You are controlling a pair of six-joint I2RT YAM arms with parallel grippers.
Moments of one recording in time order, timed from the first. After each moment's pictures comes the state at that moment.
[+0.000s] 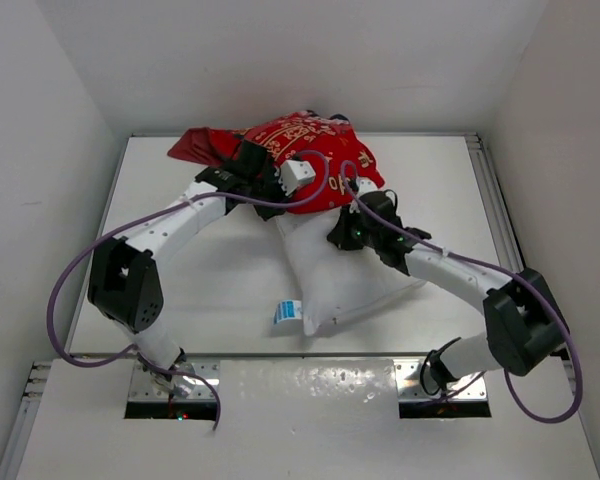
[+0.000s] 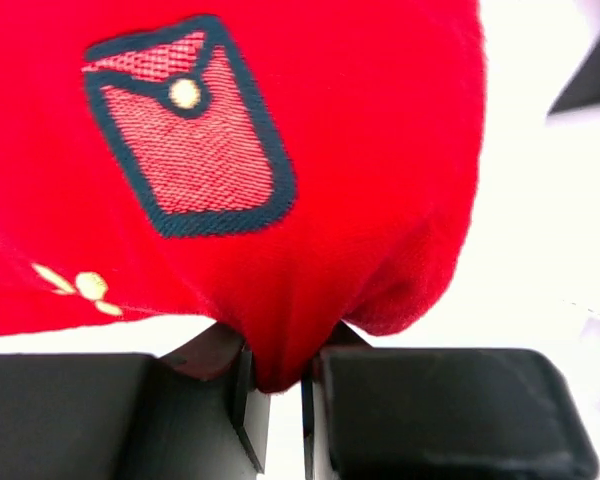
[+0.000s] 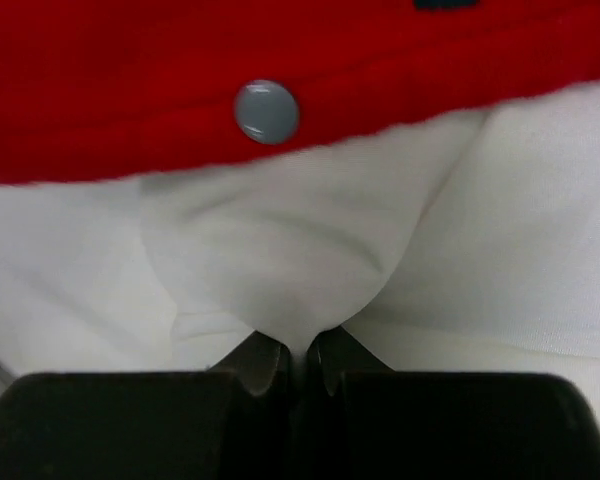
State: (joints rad) left arm -0.48 1.67 1.43 -0.61 0.34 0.59; right arm 0.57 1.43 0.80 -0.02 -0.03 0.46
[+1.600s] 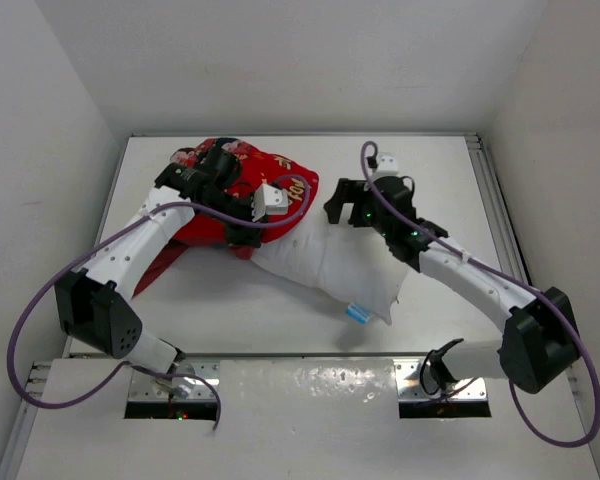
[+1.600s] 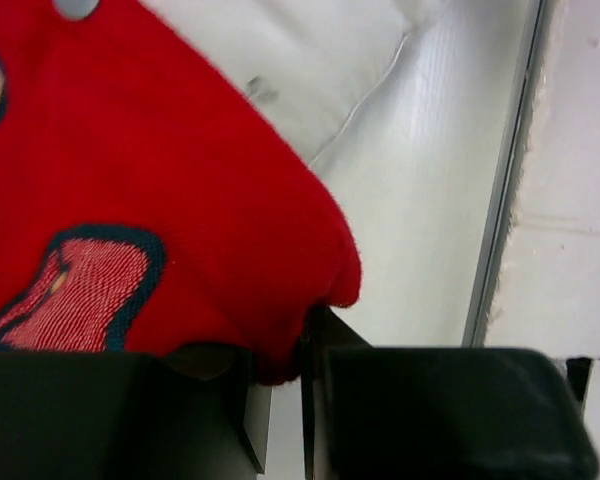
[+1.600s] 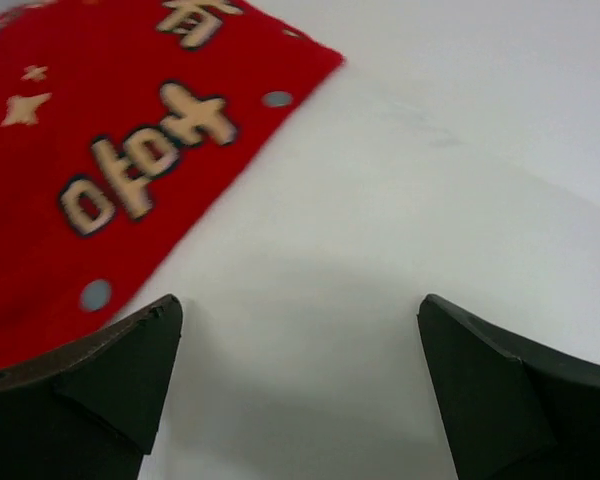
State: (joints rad) left arm -0.40 1.53 1.49 -1.15 0.66 0.93; right arm 0.57 1.35 0.87 0.08 0.15 0.44
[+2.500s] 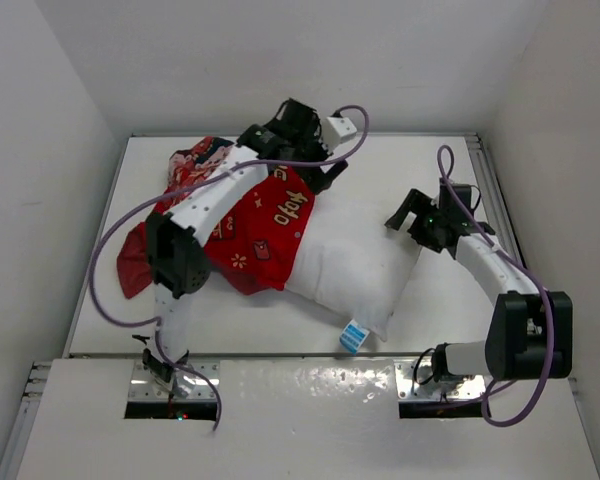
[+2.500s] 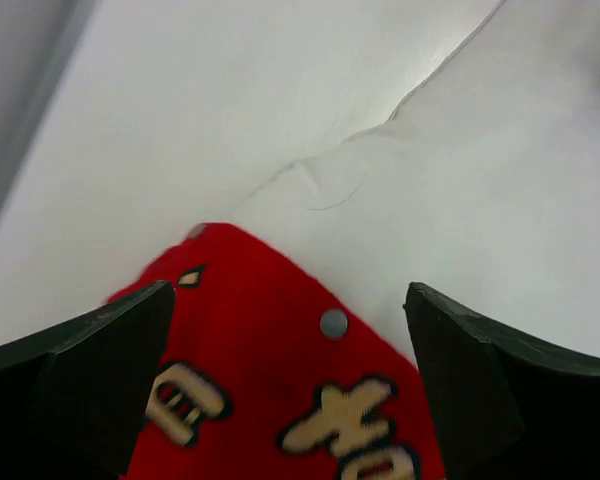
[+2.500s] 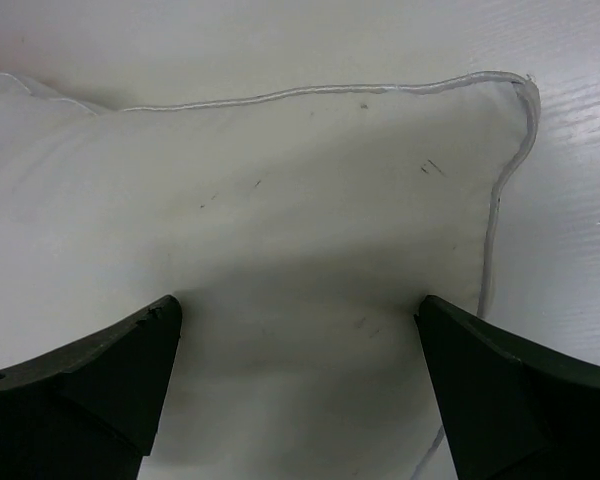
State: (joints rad) left arm -0.58 2.01 2.13 -0.85 0.21 0.49; right arm 0.00 1.35 0.79 -0.26 -0.19 0.52
